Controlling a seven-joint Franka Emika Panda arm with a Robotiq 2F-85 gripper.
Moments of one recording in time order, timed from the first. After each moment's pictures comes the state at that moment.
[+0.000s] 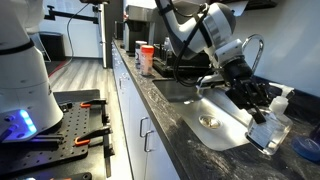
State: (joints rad) arm -0.14 0.45 -0.20 -1.98 -1.27 2.28 2.28
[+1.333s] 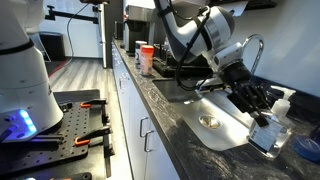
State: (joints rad) arm -0.15 0.46 -0.20 -1.99 -1.37 2.32 2.28
